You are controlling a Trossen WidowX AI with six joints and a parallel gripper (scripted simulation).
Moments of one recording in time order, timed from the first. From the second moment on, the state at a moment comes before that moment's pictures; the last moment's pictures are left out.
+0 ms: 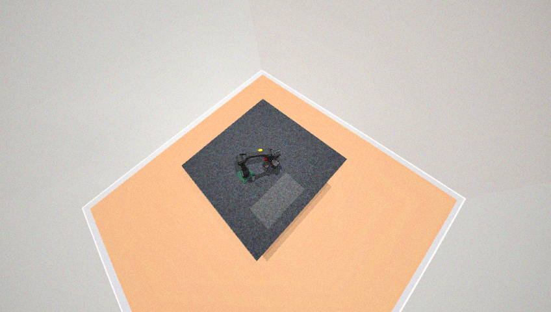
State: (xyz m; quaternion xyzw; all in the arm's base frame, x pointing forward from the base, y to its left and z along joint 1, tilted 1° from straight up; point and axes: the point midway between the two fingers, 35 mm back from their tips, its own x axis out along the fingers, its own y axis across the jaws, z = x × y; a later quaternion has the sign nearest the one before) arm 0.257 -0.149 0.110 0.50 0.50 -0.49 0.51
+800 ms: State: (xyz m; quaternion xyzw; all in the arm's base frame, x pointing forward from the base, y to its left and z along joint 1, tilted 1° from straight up) arm 0.262 -0.125 0.148 0.45 0.54 -0.45 0.55
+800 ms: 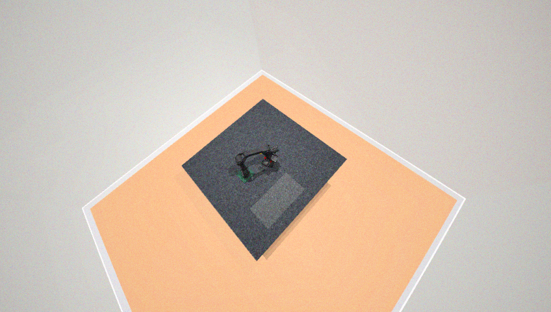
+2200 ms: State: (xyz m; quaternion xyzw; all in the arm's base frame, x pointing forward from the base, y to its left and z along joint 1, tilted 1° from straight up) arm 0.286 0.006 0.125 0.08 0.70 -0.08 0.71
